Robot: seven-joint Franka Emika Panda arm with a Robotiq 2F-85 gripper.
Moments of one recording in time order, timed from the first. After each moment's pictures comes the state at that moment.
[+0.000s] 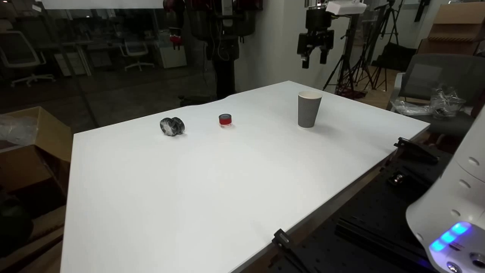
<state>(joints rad) -0.12 0.02 -0.25 -2.29 -0.04 2.28 -0.35</state>
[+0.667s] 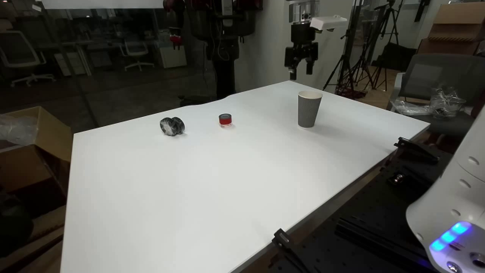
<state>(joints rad) -0.13 0.14 -0.17 -2.23 -0.03 2.32 -0.37</state>
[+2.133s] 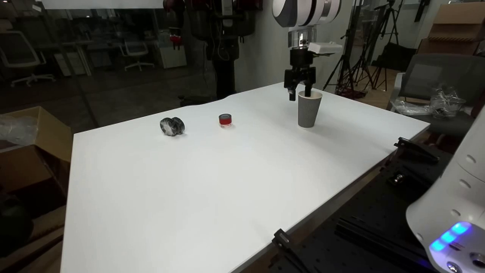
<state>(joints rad) -0.21 0.30 -0.11 -2.20 0.08 2.33 -0.45</state>
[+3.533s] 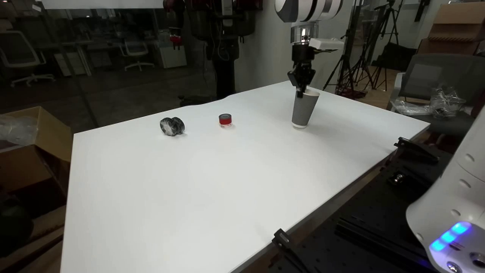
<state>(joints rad) -0.25 0.31 -0.10 -2.15 0.09 2.30 -0.45</state>
